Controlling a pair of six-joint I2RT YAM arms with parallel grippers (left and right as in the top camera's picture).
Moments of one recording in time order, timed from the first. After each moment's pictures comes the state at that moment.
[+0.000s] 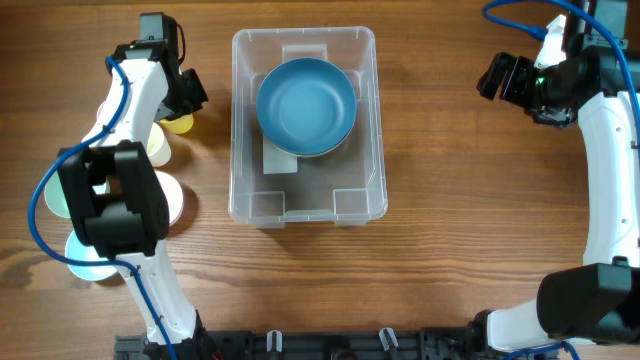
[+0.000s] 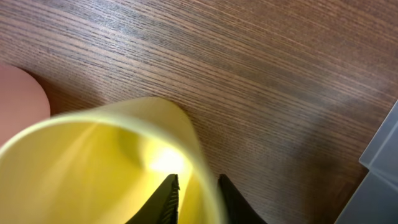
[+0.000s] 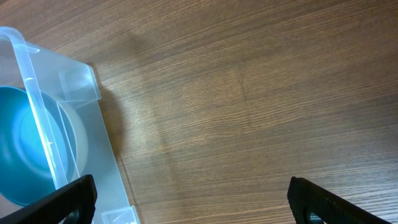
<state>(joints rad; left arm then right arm) 0.05 2.14 1.72 -0.90 -0.06 -0.36 -0.14 1.67 1.69 -1.16 -0.15 0.22</state>
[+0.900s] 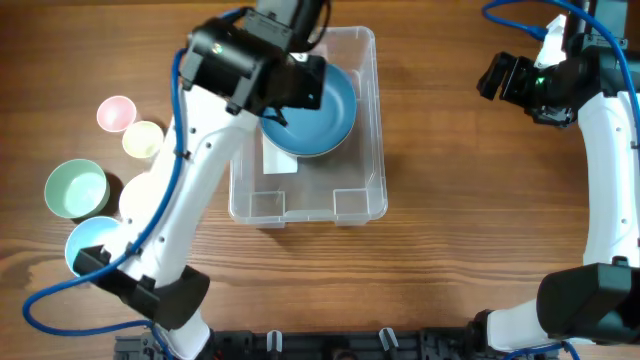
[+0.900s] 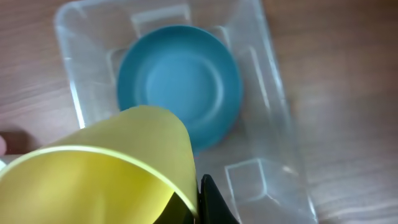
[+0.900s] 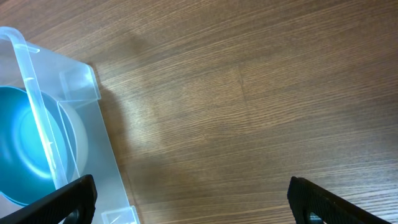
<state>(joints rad) -0.55 1.85 2.22 -1.43 -0.11 -0.30 -0.14 1.67 1.69 -1.16 -0.15 0.22</state>
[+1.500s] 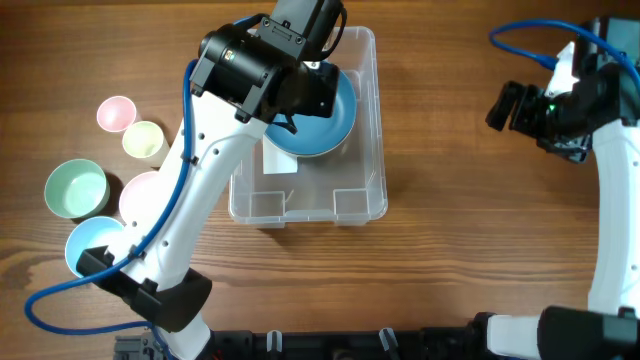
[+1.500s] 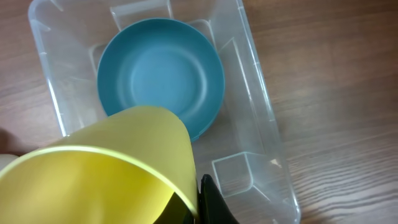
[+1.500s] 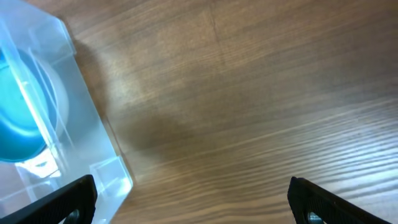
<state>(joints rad) -0.58 1.85 2.22 -1.43 -0.08 -0.33 -0.14 1.54 1.69 -1.41 -0.09 0.24</state>
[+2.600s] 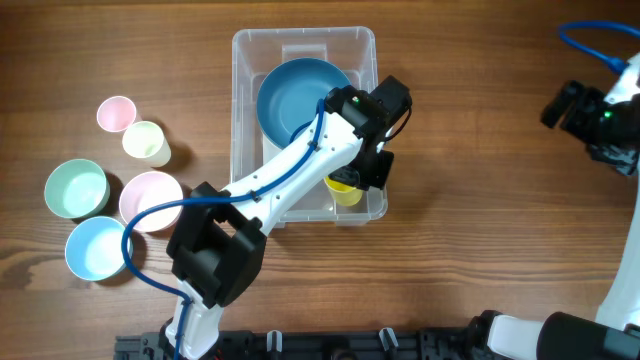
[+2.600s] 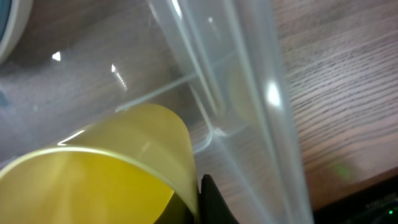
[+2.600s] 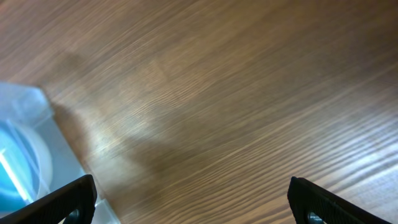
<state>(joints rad) -0.77 2.07 1.81 -1.23 0.16 -0.39 -0.36 1.49 1.69 -1.35 -0.06 0.24</state>
